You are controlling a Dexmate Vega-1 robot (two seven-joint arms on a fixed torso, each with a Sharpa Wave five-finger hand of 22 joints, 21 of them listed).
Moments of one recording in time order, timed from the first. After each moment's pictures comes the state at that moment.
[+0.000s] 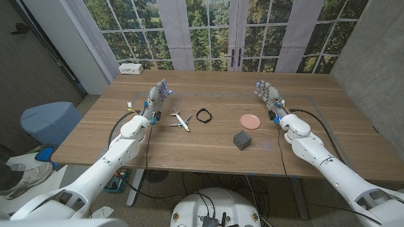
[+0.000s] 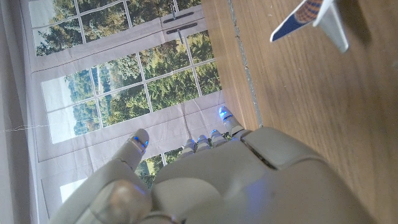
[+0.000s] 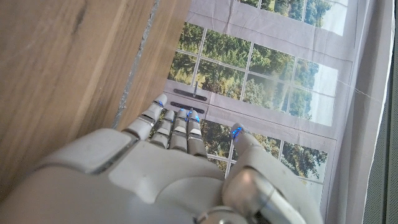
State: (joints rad) left arm 0.86 0.53 0.35 -1.31 -0.66 -0.31 -0.05; left_hand 0.06 0.09 0.67 0.09 0.23 -0.15 -0.01 0.17 0.17 -0.17 -0.04 0.19 0.17 -0.17 -0.03 0.19 0.18 -0.17 -0.03 0.70 0.17; right arm -0.86 -0.51 -0.39 -1.35 0.61 0.28 -0.01; right_hand 0.31 0.17 0.50 0.04 0.17 0.27 0.07 0.19 0.18 0.20 0.04 0.24 0.20 0.00 -0.03 0.41 0.25 0.26 -0.04 0.27 0.17
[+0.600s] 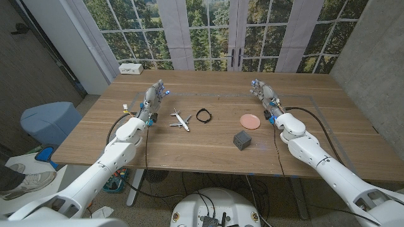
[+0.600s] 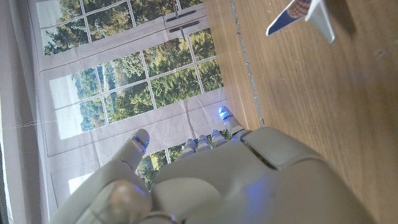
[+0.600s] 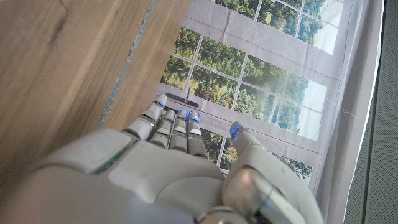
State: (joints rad) left arm 0.90 0.55 0.33 -1.35 -0.67 -0.33 -0.05; left_hand 0.06 0.09 0.67 0.09 0.23 -0.15 -0.01 0.17 0.17 -0.17 -0.04 0.19 0.17 -0.17 -0.03 0.19 0.18 -0.17 -0.03 0.70 0.17; right arm -0.85 -0.51 -0.42 -1.38 0.53 0.29 -0.06; right_hand 0.33 0.17 0.51 0.02 0.17 0.28 0.07 0.19 0.18 0.21 0.04 0.24 0.20 0.00 -0.03 0.41 0.25 0.26 -0.04 0.27 0.17
